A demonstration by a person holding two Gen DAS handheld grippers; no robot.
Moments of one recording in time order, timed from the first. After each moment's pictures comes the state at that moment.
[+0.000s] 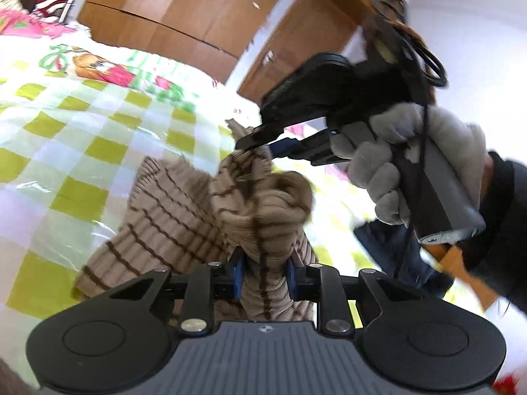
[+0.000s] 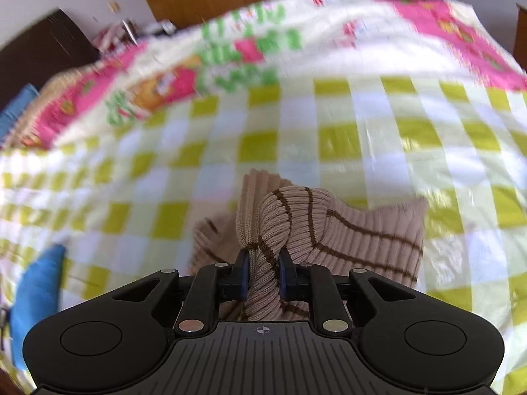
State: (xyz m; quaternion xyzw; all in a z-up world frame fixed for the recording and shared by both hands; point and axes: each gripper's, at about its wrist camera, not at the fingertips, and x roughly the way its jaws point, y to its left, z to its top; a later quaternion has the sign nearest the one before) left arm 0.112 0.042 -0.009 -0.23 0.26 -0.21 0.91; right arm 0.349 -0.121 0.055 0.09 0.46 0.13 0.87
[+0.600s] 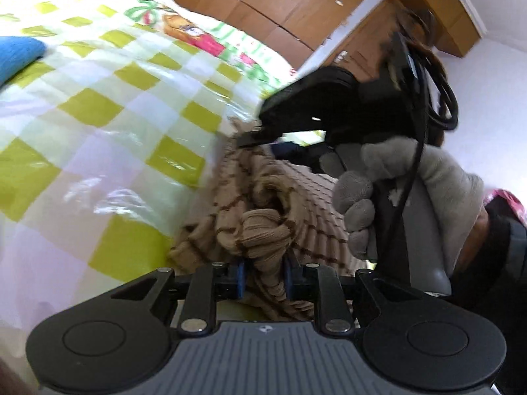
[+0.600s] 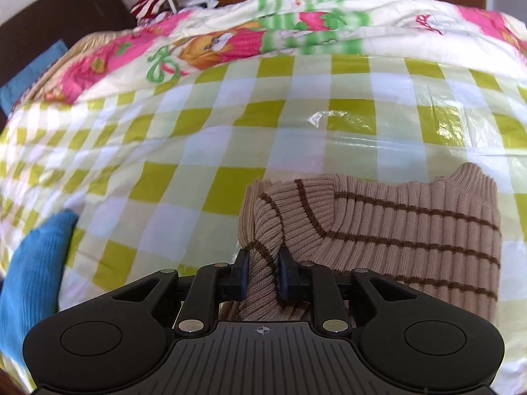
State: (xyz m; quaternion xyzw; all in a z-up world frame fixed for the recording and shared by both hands) left arm 0.121 0.096 -0.037 -0.30 0.33 -0.11 0.89; right arm 0.363 -0.026 -0.010 0.06 0.47 0.17 0.86
